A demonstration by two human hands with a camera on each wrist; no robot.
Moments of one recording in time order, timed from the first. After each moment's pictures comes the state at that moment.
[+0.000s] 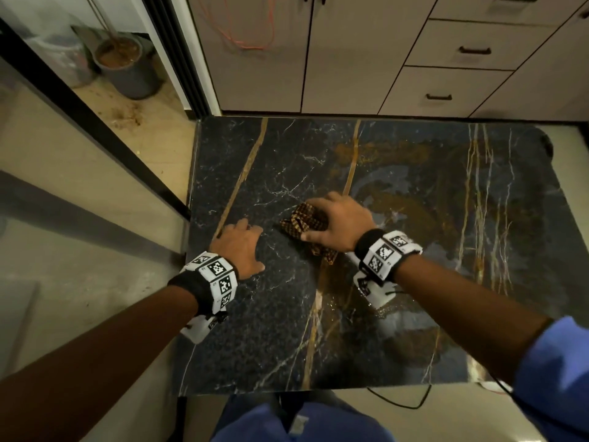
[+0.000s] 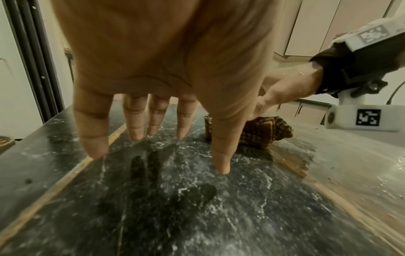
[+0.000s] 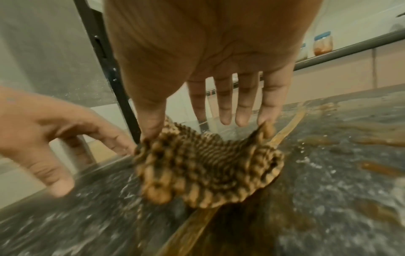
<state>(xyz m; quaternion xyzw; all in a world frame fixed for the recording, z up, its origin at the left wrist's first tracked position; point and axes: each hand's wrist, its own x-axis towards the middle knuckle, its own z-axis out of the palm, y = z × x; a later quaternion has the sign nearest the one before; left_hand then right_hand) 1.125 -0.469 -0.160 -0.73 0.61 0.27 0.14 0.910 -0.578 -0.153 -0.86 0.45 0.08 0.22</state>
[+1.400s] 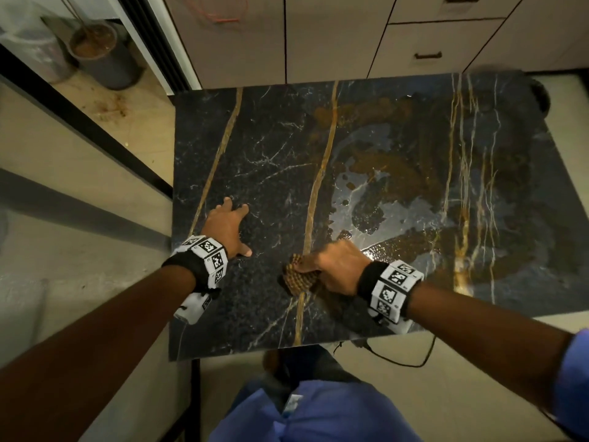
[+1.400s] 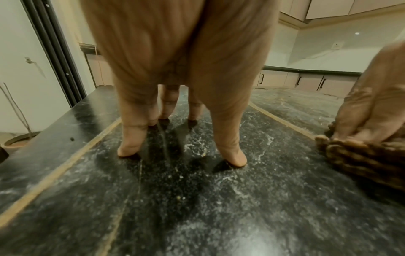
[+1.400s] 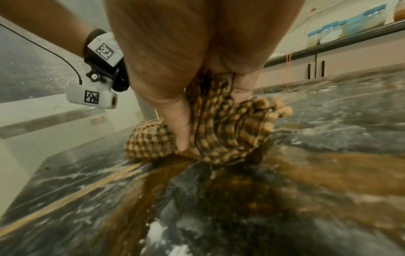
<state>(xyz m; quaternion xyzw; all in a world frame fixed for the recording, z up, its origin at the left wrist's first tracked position) 1.105 -0.450 -0.165 -0.74 0.59 0.29 0.16 0.846 -0.457 -0.176 -0.93 0.26 0.11 0.24</state>
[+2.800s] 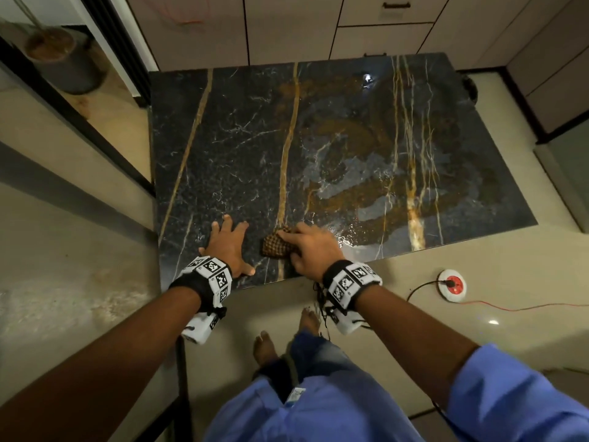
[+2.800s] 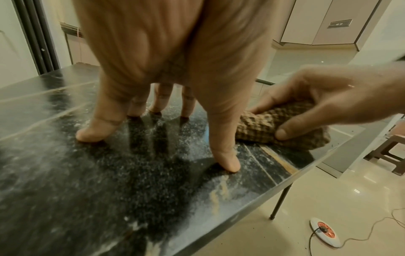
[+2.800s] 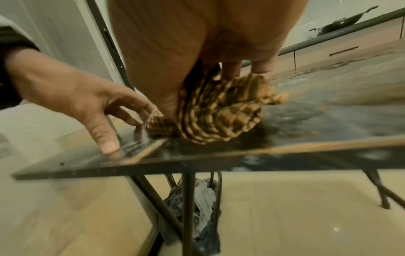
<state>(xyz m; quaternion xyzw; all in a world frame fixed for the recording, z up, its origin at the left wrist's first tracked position) 1.044 -0.315 -0.176 -0.73 0.59 0.34 0.11 0.838 -0.333 -0.190 -0.85 0.49 0.01 0.20</state>
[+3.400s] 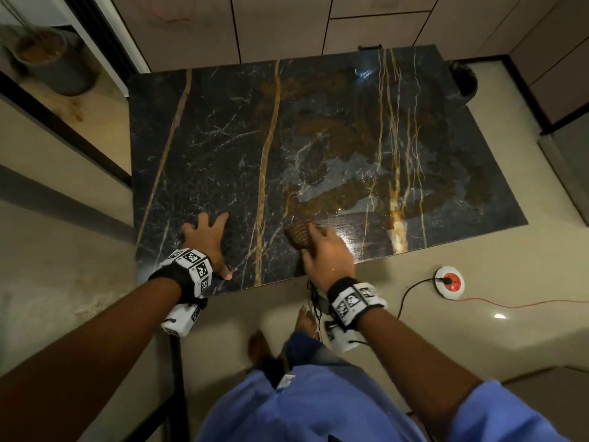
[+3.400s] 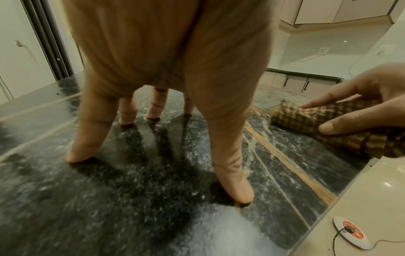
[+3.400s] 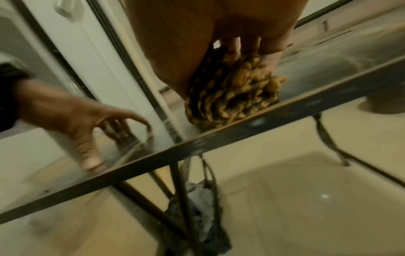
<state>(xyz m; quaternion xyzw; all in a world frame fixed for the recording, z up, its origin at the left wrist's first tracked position) 1.028 -0.342 -0.163 -0.74 0.58 0.26 0.22 0.777 -0.321 -0.185 -0.72 0.65 -0.09 0.22</state>
